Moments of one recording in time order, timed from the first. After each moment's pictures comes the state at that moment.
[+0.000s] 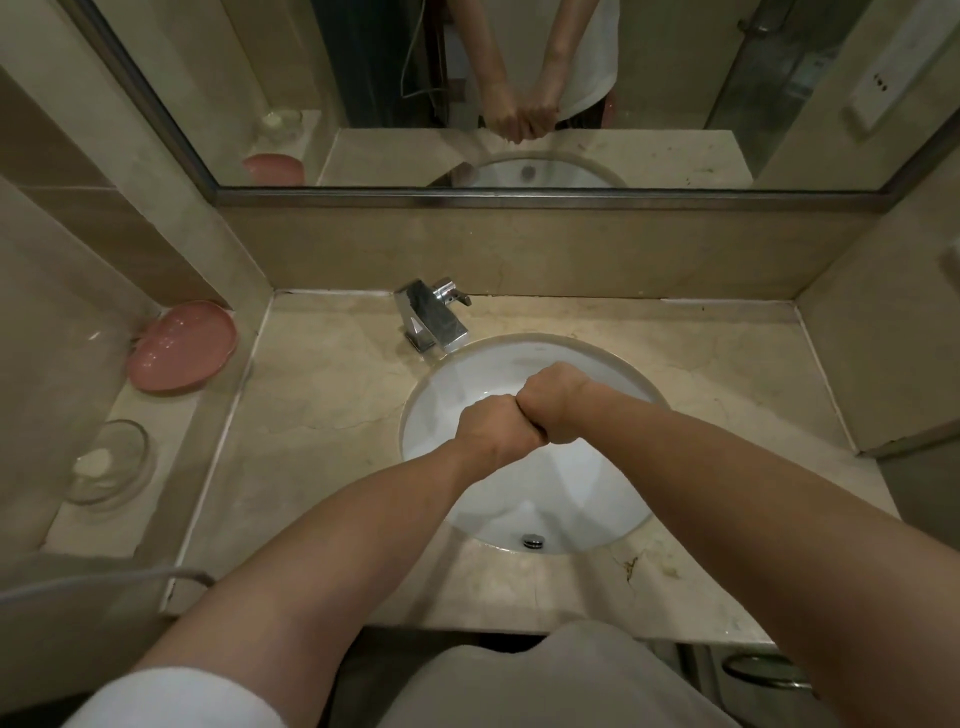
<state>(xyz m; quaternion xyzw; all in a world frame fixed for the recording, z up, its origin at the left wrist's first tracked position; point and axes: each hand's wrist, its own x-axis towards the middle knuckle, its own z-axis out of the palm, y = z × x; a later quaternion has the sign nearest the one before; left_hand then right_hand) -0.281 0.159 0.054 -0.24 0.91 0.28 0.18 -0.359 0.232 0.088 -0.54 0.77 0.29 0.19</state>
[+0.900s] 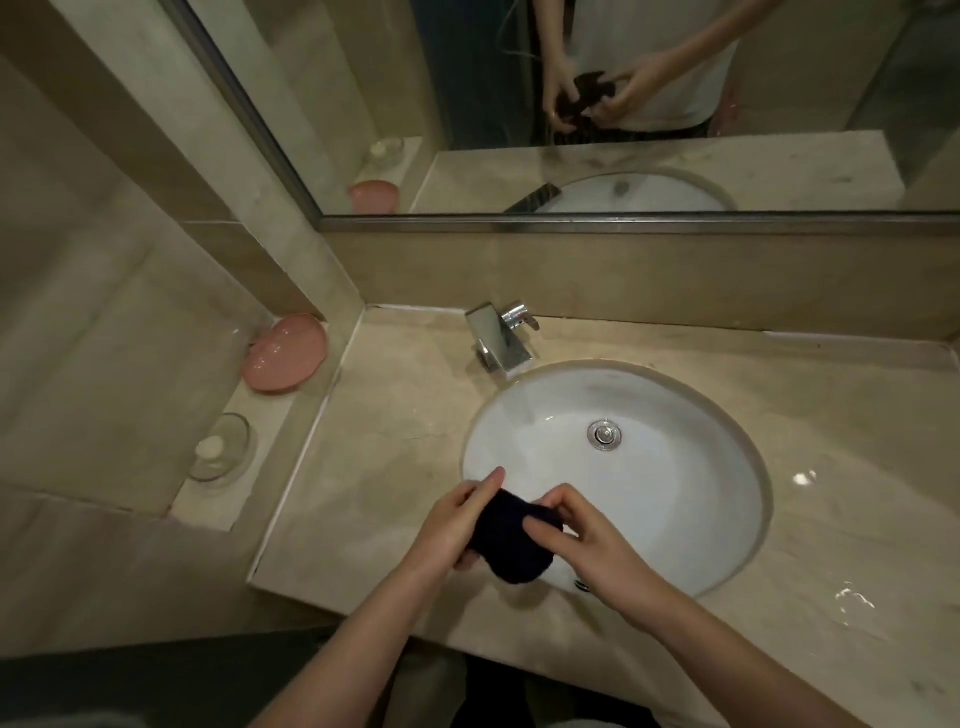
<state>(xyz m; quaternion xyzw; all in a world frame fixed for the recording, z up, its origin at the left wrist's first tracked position) -0.165 0.142 0.082 -0.50 0.59 0.63 0.08 -0.261 0.298 0.057 -0.19 0.63 -0.58 0.48</state>
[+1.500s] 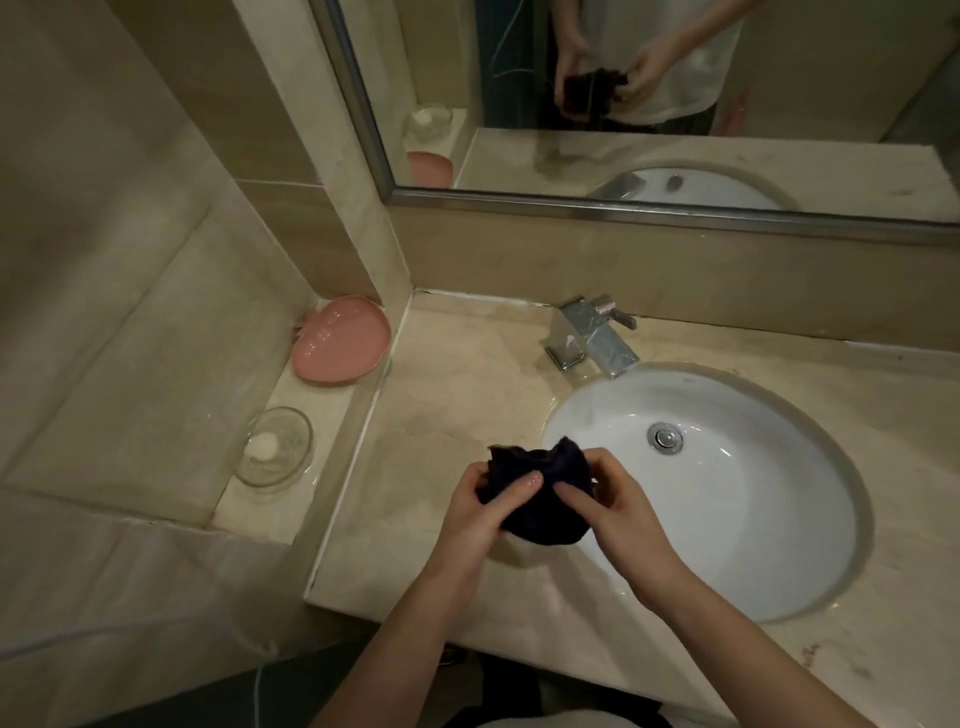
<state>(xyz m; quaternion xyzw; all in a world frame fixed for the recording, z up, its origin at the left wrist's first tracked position) -0.106 0.033 0.060 -0.40 0.48 0.78 -0.06 -0.206 0.164 0.073 -0.11 0.69 -0.61 0.37</state>
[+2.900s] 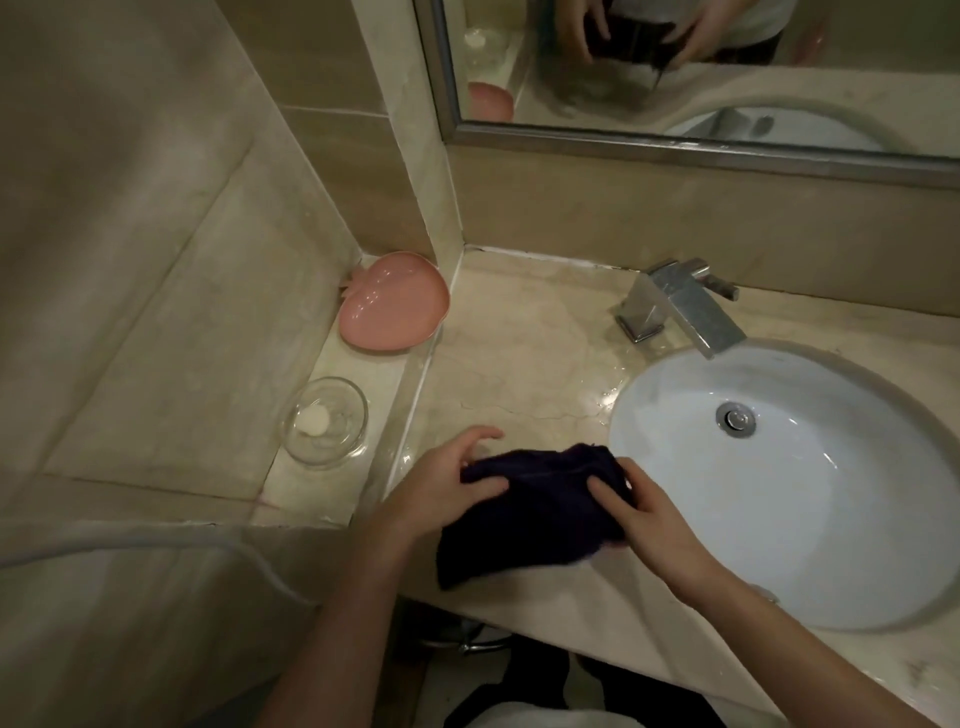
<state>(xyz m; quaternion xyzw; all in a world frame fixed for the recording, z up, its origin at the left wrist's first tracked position) -0.058 -0.107 0.019 -0.29 0.78 0.53 0.13 -0.185 0.115 0.015 -0.07 0.70 -0.54 0.46</state>
